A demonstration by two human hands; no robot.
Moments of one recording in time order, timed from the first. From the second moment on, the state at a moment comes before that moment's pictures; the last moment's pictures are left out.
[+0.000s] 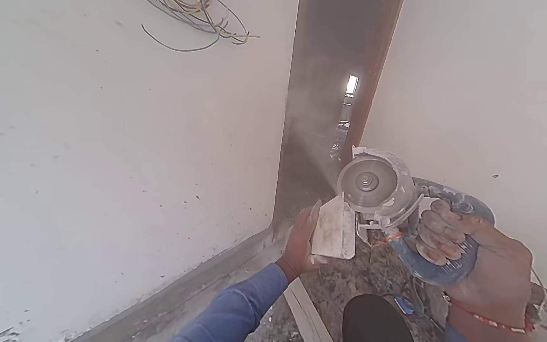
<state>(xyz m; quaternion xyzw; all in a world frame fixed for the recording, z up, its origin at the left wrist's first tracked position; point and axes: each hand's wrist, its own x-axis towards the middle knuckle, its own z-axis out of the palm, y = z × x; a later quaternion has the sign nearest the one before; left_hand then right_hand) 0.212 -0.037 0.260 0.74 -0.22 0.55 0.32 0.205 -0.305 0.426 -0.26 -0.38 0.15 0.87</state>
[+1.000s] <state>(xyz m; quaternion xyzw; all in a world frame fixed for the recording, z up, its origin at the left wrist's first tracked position) 0.218 -0.036 0.262 0.75 -0.20 0.54 0.33 0.204 -0.307 0.422 -0.28 -0.38 0.15 0.87</state>
